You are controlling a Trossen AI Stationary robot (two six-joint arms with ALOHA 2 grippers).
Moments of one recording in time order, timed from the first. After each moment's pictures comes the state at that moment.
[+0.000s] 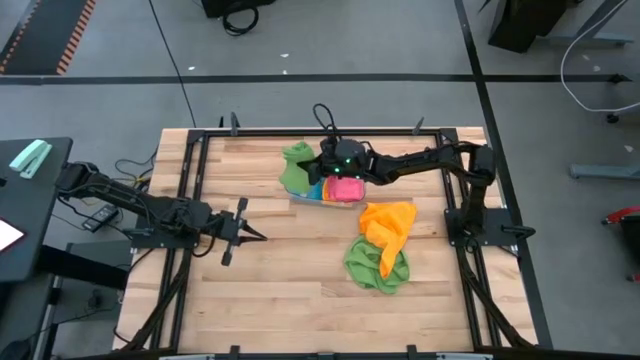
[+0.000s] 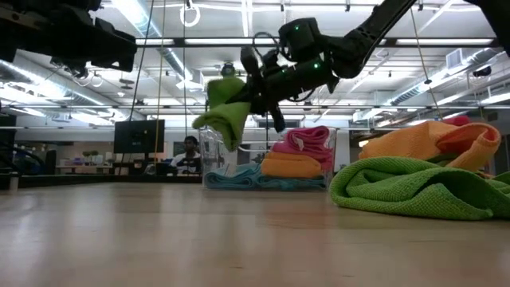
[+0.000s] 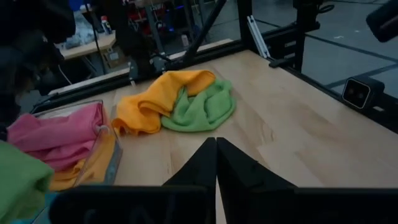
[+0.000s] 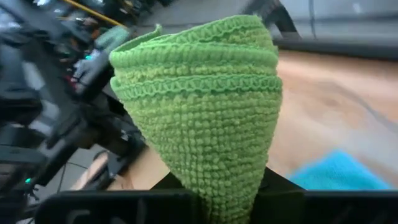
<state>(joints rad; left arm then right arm) -0.28 0.72 0.23 0.31 -0.10 0.20 -0.29 1.86 1.08 0.53 -0.01 0.68</state>
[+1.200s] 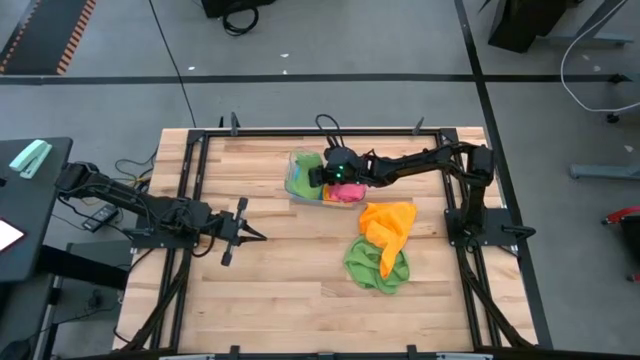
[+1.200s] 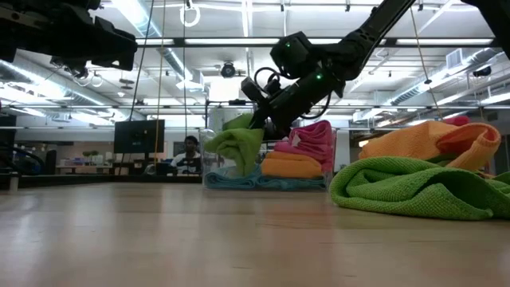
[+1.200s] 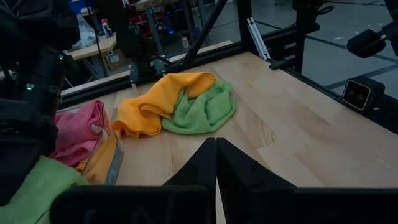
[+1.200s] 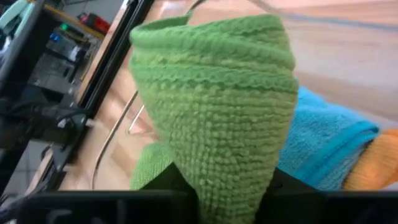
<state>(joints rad) -0.28 0.72 0.23 0.32 -0.10 0.20 -0.28 1.88 1.08 0.24 0.09 0.91</state>
